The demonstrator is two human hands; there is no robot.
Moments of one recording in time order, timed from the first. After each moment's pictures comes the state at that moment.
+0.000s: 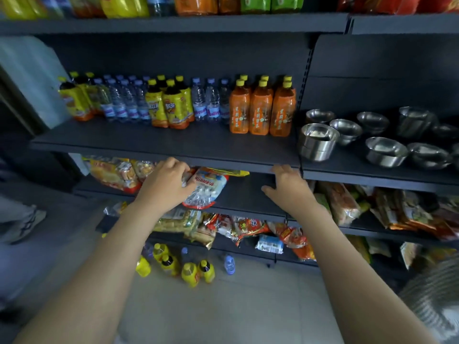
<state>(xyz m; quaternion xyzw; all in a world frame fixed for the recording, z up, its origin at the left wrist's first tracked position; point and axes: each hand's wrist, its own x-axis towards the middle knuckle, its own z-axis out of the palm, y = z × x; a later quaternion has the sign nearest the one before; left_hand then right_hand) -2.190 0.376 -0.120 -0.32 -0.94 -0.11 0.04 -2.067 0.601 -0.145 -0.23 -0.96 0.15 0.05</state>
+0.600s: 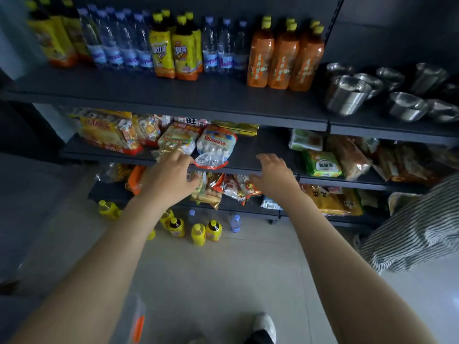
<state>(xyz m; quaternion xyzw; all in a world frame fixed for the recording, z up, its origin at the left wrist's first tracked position) -2.241 0.240 -0.207 -0.37 -0.92 -0.12 -0.02 -2.120 0.433 -0.216 -0.27 -0.95 0.16 -0.01</state>
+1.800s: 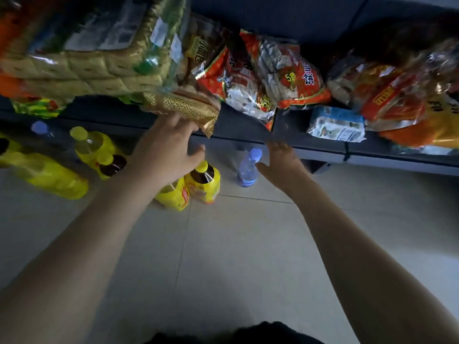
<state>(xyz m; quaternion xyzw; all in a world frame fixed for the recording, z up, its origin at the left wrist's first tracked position) -2.356 0.363 -0.793 -0.40 -0.91 -0.13 -0.04 -2.241 0.557 -0.866 -0.30 -0.93 0.19 -0.08</state>
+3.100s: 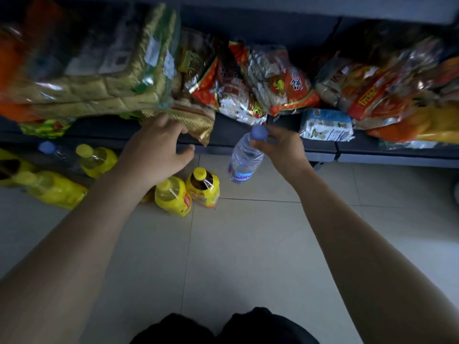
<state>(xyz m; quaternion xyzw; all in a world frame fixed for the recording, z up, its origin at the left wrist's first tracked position) -2.368 0.361 -0.744 -0.39 -0.91 -0.14 -0.05 -2.245 0.560 -0.802 -0.35 -0.76 0.53 0.14</state>
